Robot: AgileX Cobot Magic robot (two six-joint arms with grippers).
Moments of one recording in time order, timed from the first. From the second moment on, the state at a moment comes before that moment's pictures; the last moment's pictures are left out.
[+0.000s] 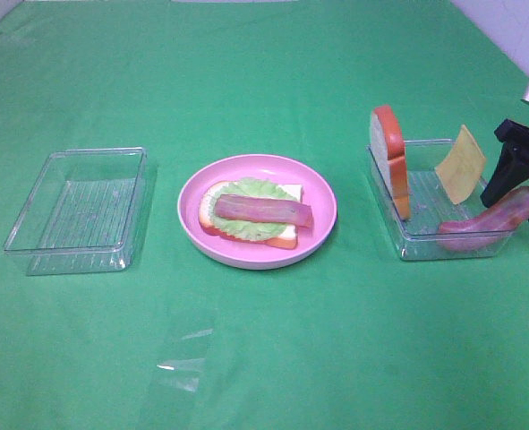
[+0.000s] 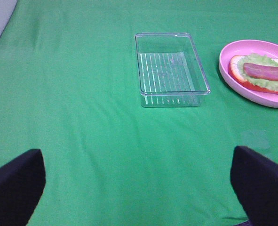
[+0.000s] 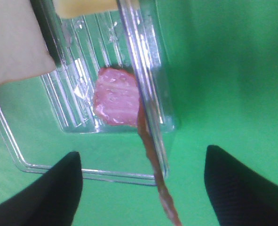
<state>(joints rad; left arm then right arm) 0.05 -0.01 -0.52 -0.10 1.08 0.00 -0.26 2.06 -1.39 0.47 1.11 -0.30</state>
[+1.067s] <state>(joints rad) 0.05 -0.01 -0.52 -0.10 1.08 0.00 -0.26 2.06 -1.39 0.47 1.07 -0.29</state>
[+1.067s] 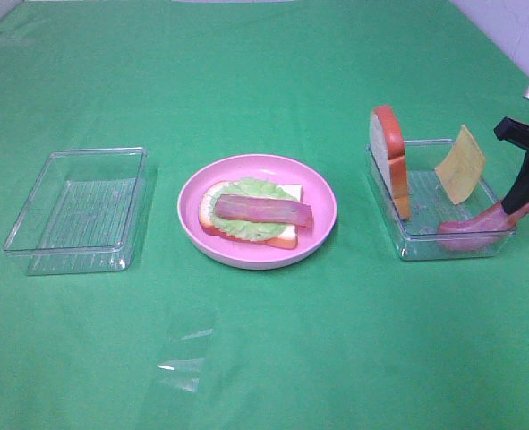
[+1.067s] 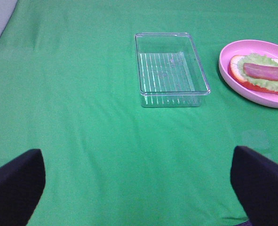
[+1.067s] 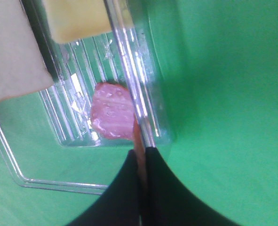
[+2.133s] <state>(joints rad) 0.05 -0.01 -0.52 -0.10 1.08 0.00 -0.26 1.75 -1.39 0.54 1.16 -0.25</state>
